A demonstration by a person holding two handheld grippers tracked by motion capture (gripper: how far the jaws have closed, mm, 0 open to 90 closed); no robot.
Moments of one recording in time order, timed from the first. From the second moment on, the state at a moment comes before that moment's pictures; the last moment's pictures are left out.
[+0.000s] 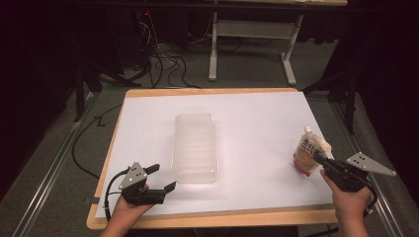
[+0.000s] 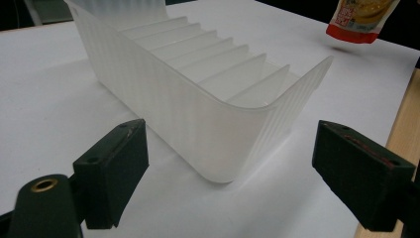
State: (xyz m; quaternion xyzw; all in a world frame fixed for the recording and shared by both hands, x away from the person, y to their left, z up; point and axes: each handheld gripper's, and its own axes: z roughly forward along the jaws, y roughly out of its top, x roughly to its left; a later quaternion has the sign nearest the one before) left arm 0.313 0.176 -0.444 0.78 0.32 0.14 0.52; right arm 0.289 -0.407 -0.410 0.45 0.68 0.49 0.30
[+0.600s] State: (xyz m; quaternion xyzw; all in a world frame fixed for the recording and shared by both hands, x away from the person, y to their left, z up) left arm 0.313 0.177 -0.444 0.77 0.32 0.14 0.53; right arm 0.325 -0.354 -0.393 0.35 0.73 0.54 0.24
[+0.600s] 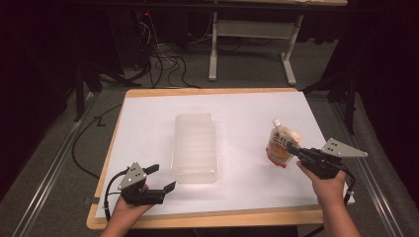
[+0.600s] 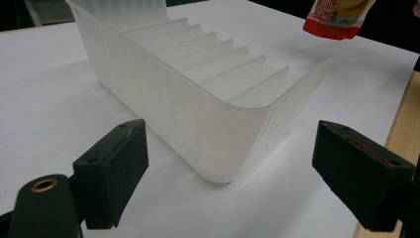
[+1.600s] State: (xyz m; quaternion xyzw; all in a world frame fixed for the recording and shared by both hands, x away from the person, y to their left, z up) left arm 0.312 0.177 -0.443 0.77 0.32 0.14 0.53; right arm 0.374 -0.272 -0.380 0.19 0.76 0.61 0.10
